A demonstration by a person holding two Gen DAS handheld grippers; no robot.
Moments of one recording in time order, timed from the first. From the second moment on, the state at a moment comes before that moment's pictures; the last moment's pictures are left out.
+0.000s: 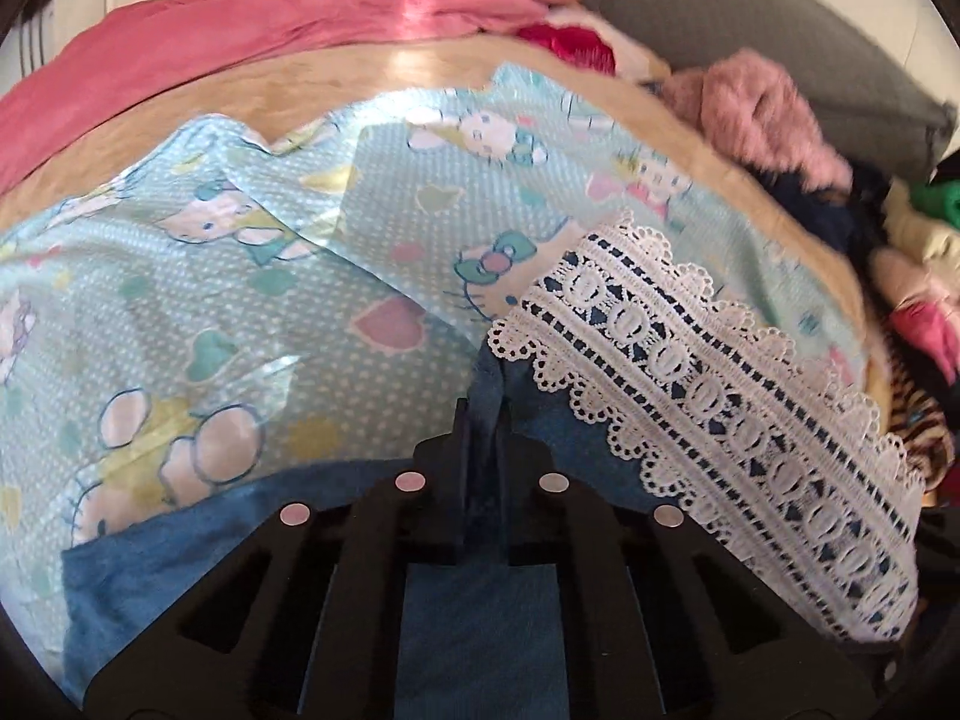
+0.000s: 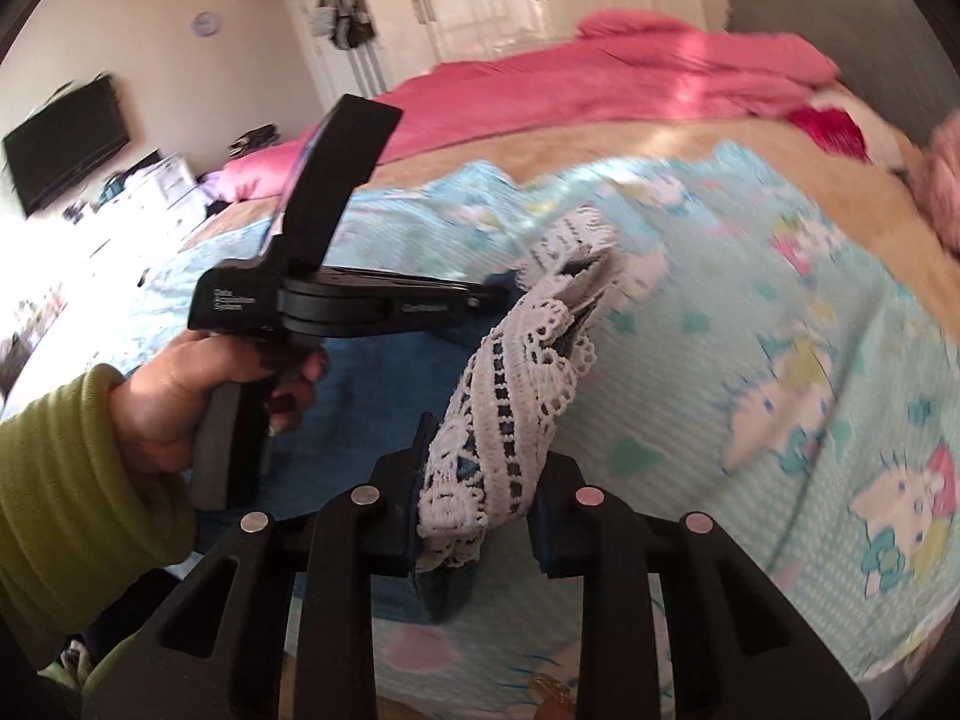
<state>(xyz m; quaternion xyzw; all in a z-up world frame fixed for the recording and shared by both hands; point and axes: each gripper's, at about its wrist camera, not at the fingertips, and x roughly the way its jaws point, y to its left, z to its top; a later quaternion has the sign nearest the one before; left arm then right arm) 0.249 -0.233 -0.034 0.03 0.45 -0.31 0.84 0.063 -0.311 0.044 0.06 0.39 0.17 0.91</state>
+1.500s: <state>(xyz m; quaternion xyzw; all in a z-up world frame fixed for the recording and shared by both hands) 0.214 -0.037 -0.035 -0.31 0.50 -0.20 0.78 0.017 -0.159 0.038 -0.14 0.31 0.28 0.90</state>
